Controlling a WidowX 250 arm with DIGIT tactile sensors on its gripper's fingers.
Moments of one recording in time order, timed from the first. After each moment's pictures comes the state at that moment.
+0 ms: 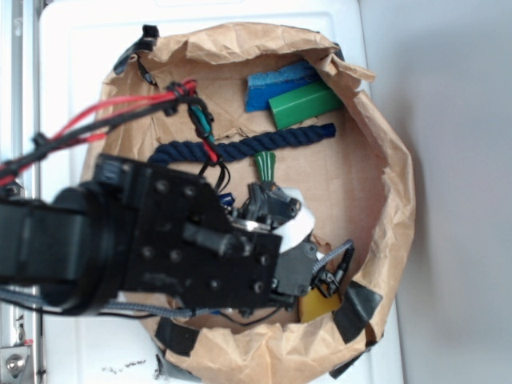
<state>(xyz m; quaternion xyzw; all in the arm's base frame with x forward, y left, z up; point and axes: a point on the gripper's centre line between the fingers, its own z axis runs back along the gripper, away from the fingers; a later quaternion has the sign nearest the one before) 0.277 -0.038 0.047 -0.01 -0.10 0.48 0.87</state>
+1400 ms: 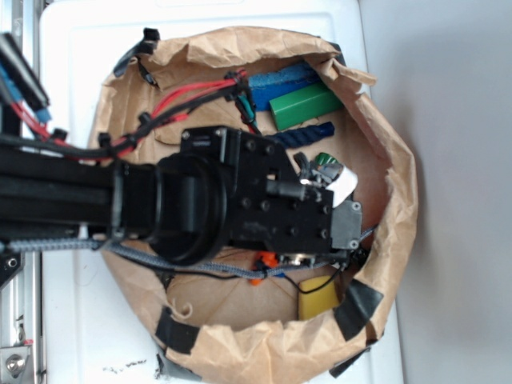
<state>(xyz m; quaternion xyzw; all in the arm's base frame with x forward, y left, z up) 0.314 -0.026 0.021 -0.03 -0.10 0.48 0.87</state>
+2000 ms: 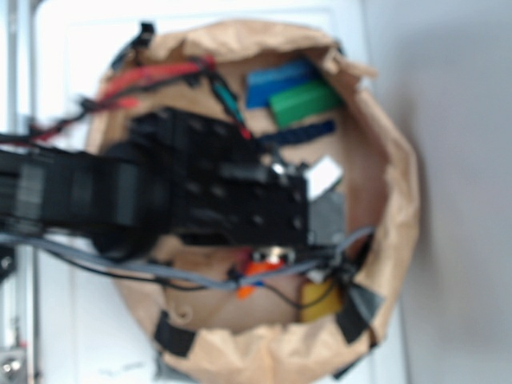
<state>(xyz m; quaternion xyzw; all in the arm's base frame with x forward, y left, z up) 0.295 -0.031 0.062 -0.07 -0.09 0.41 0.90</state>
